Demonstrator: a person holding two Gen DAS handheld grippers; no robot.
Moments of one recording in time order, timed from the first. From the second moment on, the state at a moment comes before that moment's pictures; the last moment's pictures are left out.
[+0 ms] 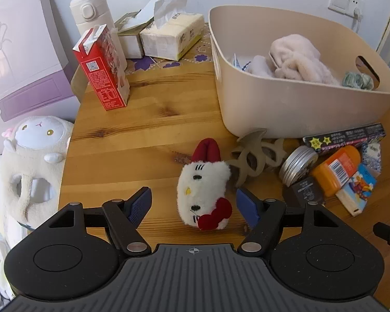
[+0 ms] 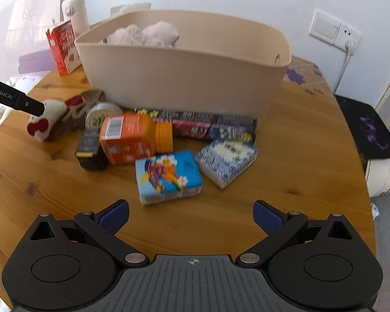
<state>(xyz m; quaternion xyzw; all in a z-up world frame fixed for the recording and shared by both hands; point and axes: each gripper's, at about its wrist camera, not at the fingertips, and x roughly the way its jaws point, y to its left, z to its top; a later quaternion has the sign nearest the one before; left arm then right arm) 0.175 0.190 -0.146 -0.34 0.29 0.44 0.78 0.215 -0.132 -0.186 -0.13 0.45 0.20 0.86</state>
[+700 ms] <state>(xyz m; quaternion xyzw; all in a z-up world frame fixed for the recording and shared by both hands) 0.203 0.226 -0.184 -0.37 0.34 0.43 0.75 0.236 -0.120 -0.221 -0.12 0.49 0.19 0.84</state>
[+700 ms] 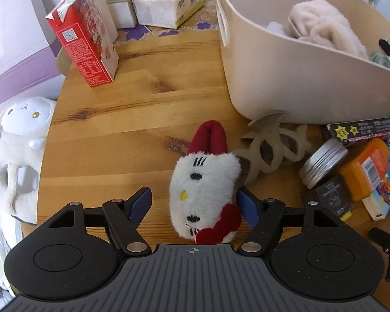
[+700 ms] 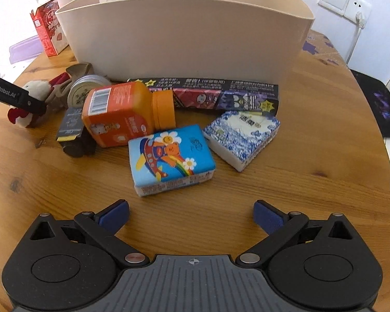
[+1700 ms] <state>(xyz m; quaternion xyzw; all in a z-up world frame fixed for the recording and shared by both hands) 0.198 0.221 -0.195 -0.40 0.31 0.43 0.75 0.234 -0.107 -0.213 -0.13 0.44 0.24 0.86</state>
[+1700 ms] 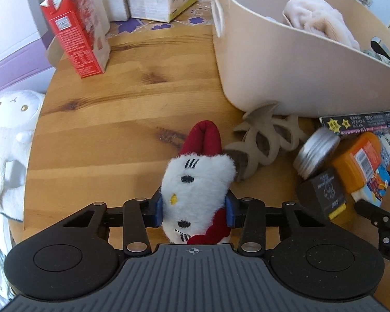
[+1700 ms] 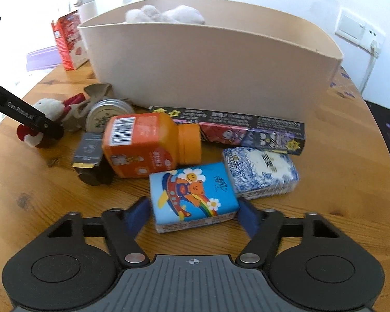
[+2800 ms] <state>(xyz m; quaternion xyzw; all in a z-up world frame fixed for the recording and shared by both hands) 0.171 0.142 -0.129 -0.35 0.24 0.44 0.79 0.179 -0.149 -0.155 -0.08 0.41 0.22 0.88</state>
